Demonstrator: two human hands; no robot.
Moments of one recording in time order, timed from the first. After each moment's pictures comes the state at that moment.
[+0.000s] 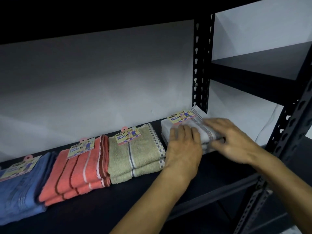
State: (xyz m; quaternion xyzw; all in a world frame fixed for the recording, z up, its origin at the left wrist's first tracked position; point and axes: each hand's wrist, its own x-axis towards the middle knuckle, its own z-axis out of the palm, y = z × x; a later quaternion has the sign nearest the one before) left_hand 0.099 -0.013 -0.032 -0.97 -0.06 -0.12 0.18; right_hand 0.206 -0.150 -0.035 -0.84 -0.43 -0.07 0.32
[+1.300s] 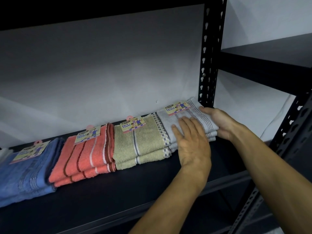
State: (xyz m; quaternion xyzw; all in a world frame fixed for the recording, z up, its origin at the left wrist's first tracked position) left_hand 0.113 -0.038 -0.059 -0.97 -0.21 -0.08 0.11; right_hand 0.244 -0.086 -0.040 -0.60 -0.12 0.34 0.71
